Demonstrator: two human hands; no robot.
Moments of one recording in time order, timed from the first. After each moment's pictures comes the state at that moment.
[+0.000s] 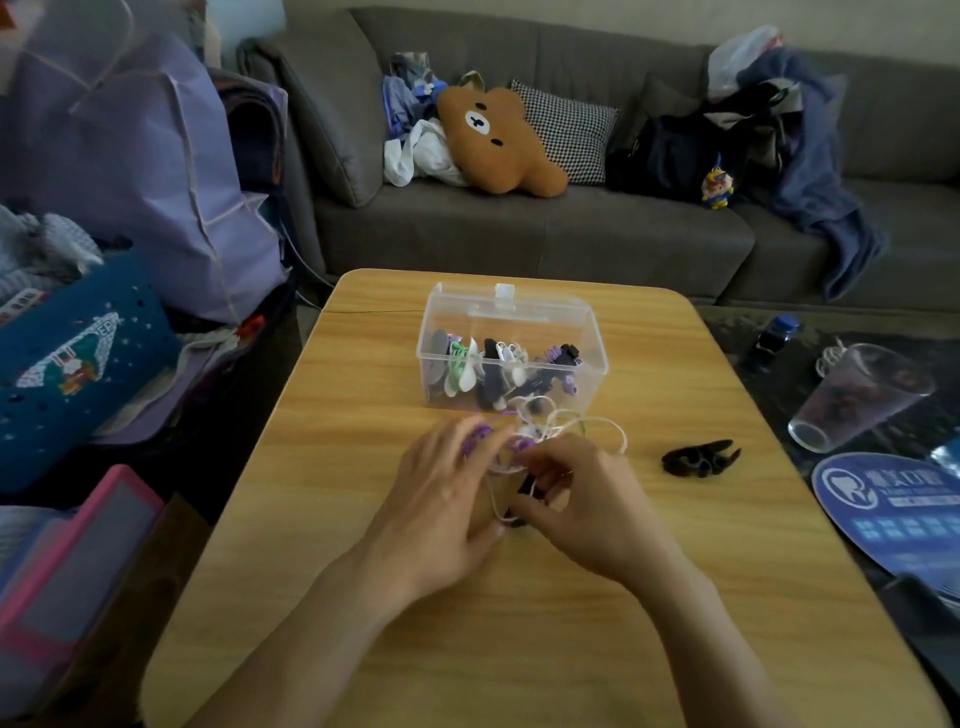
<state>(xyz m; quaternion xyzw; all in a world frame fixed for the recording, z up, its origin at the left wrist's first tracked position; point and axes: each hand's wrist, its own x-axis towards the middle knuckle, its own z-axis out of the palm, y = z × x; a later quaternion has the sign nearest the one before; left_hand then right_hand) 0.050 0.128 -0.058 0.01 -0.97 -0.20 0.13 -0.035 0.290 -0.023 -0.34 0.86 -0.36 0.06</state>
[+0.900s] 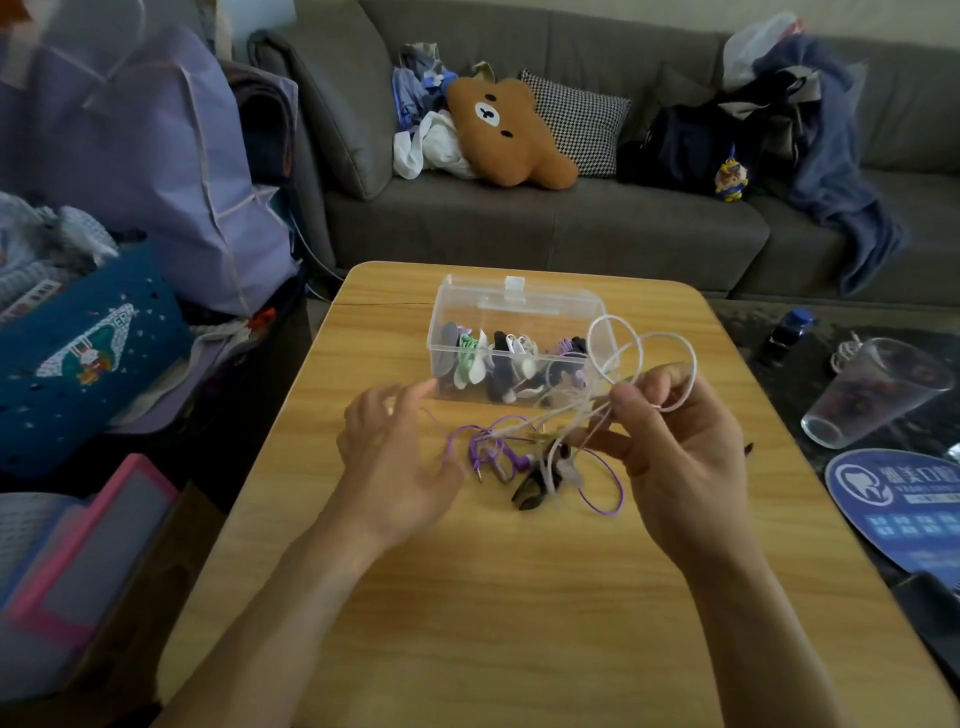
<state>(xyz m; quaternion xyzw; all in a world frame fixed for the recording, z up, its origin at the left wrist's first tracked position) 0.062 0.102 -0.030 0.21 -0.91 -0.32 0.15 -0.029 0.304 0.020 -0.24 0.53 -0.81 0.11</state>
